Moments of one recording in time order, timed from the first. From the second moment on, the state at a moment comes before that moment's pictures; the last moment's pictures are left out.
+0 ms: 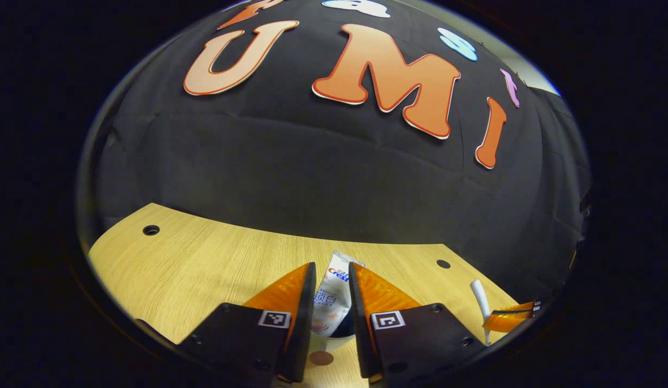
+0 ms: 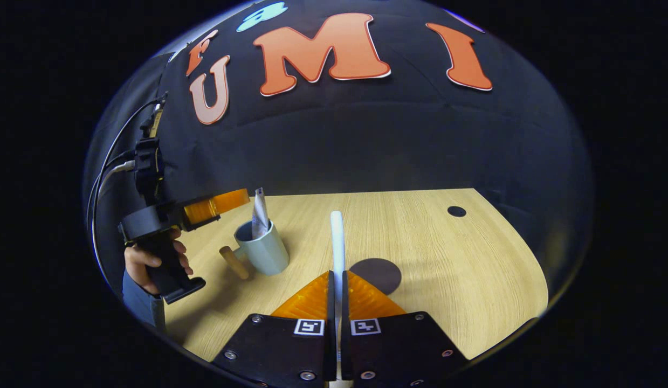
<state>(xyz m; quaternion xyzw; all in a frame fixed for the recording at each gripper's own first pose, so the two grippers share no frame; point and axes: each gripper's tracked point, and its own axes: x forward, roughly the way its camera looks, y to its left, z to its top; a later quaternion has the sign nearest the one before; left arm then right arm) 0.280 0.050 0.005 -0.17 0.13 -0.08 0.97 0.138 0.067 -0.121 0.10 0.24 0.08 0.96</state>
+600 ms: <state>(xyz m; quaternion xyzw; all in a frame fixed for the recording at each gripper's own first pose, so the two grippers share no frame) 0.209 0.096 -0.005 -0.10 0.14 -0.08 0.98 0.207 0.161 -0.035 0.14 0.11 0.13 0.97</state>
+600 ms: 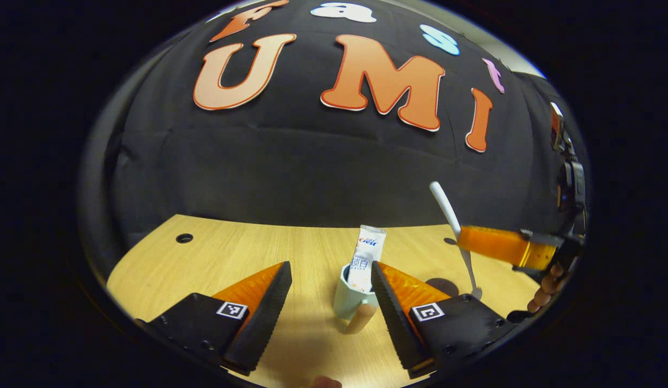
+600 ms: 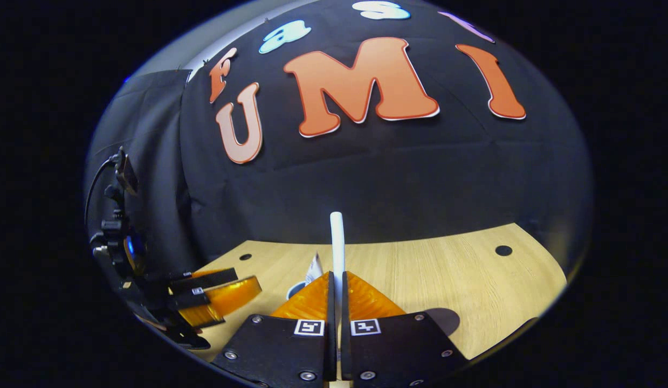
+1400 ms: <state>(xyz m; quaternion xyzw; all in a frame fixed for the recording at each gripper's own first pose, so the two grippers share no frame) 0.180 0.121 -0.028 -0.09 0.14 -0.07 0.98 0.263 0.227 0.015 0.19 -0.09 0.20 0.96</state>
